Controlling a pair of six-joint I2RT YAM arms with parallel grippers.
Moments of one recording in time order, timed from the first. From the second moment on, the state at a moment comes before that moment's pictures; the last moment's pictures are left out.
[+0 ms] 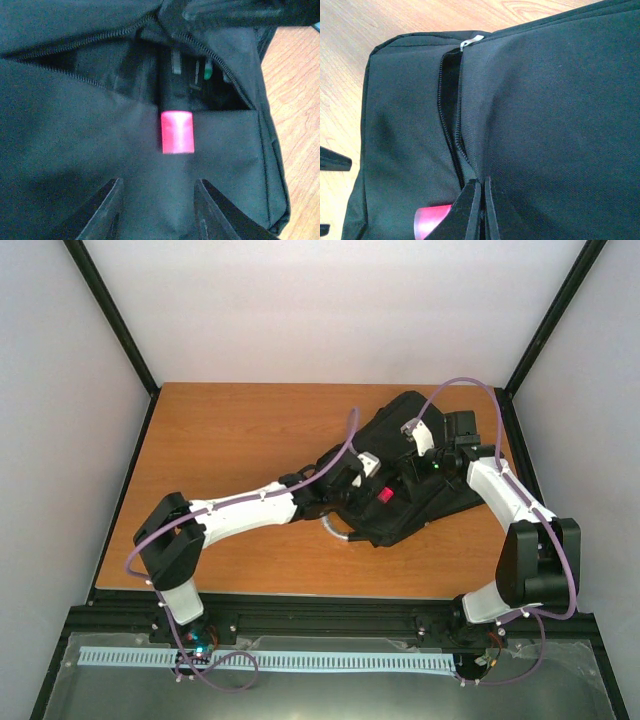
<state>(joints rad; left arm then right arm) -0.95 1.74 1.28 -0.26 -0.05 -0.29 0.10 1.49 1.08 -0.53 -0.63 -0.38</state>
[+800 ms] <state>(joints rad) -0.95 1.93 1.27 -0.13 0.09 -0.34 0.10 1.49 1.08 -0.54 -0.64 -0.38</state>
